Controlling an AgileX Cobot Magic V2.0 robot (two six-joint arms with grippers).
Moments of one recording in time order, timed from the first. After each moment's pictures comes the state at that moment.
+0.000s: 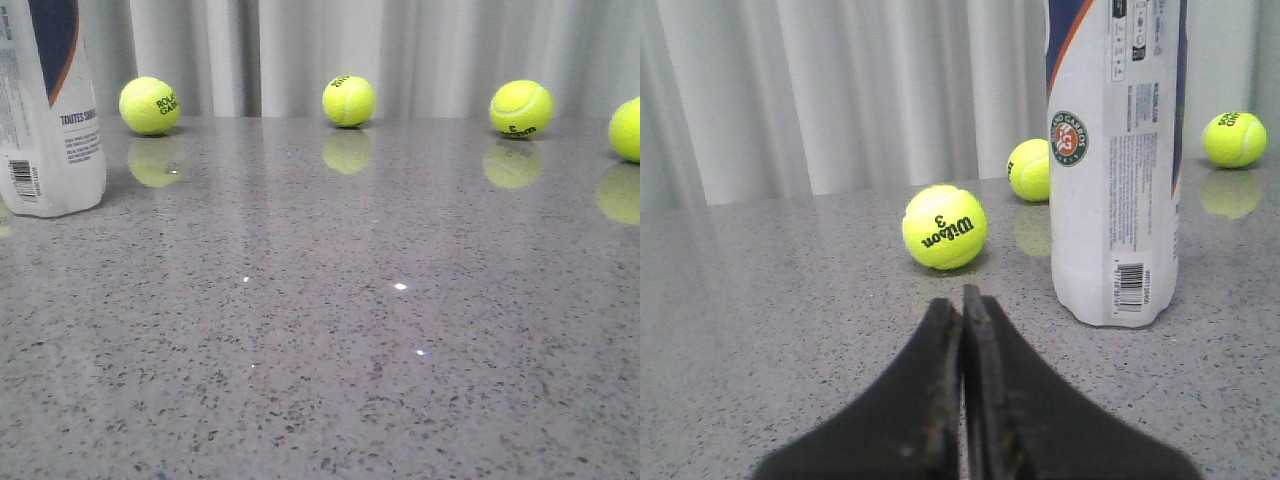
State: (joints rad) left arm -0.09 0.00 0.00 0.09 0.05 0.00; right arm 0.01 0.26 -0.12 -0.01 -0.03 0.01
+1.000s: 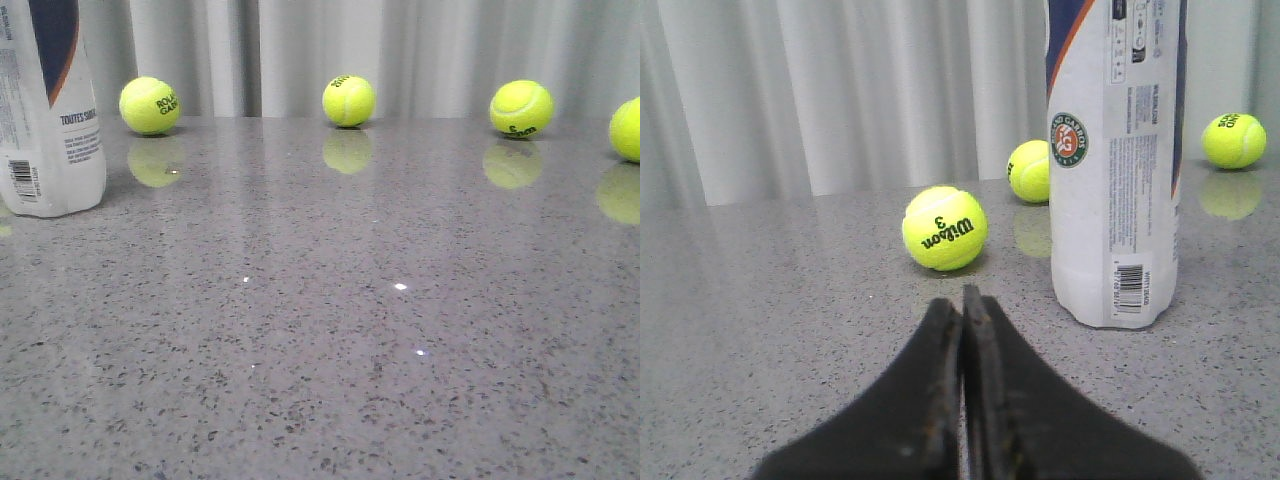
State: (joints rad) left arm -0.09 0.00 0.00 0.09 0.04 0.00; right arm 0.01 -0.01 0.03 -0.01 -0.05 0.04
